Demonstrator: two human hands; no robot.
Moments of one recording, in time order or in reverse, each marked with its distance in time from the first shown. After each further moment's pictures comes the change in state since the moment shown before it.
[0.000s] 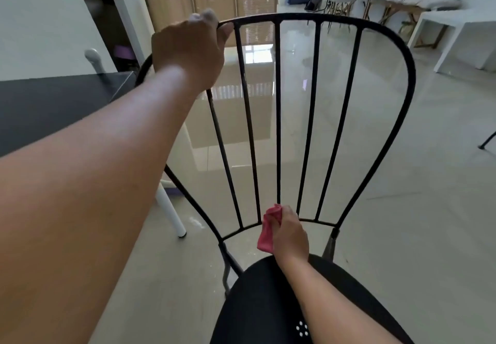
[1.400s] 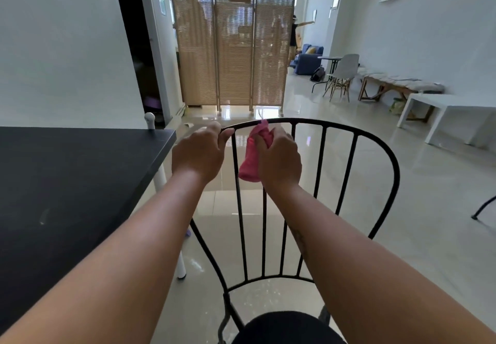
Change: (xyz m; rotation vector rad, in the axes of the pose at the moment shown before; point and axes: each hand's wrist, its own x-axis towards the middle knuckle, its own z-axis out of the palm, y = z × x) left_hand -0.072 -0.026 -0.056 -0.261 -0.070 -0.184; right_hand 0.000 -0.235 -0.167 0.216 0.378 -0.492
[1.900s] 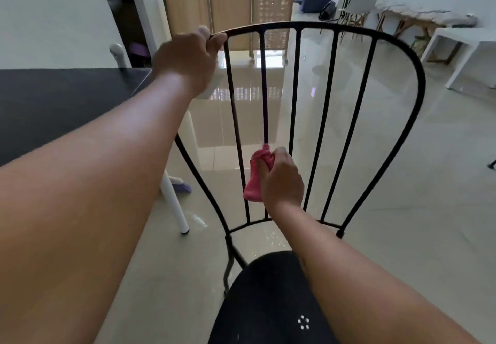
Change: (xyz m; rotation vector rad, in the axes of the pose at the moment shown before) left_hand 0.066 -0.021 0.056 0.067 -0.038 -0.004; right_hand -0.077 0.125 0.080 -0.125 -0.170 0.168
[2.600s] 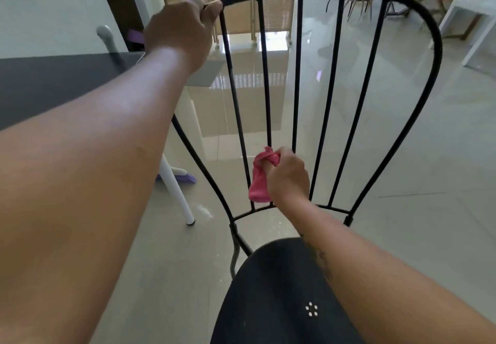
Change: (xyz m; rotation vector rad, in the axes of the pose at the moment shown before) left_hand 0.014 -0.004 0.013 0.016 0.039 -0.015; right_hand 0.005 0.021 0.016 0.061 -0.161 0.130
